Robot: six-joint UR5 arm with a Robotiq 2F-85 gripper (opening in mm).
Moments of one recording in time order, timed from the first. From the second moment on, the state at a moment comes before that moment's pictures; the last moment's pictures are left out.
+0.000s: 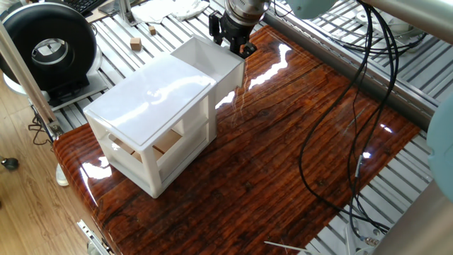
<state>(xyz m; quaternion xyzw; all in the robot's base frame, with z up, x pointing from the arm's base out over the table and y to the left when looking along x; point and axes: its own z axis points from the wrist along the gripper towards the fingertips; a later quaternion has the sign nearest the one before) 0.634 -0.044 0.136 -0.75 0.64 -0.12 0.13</state>
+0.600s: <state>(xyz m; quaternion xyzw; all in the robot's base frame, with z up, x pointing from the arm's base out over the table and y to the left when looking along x) 0.632 -0.044 0.135 -0.74 0.65 -0.12 0.13</state>
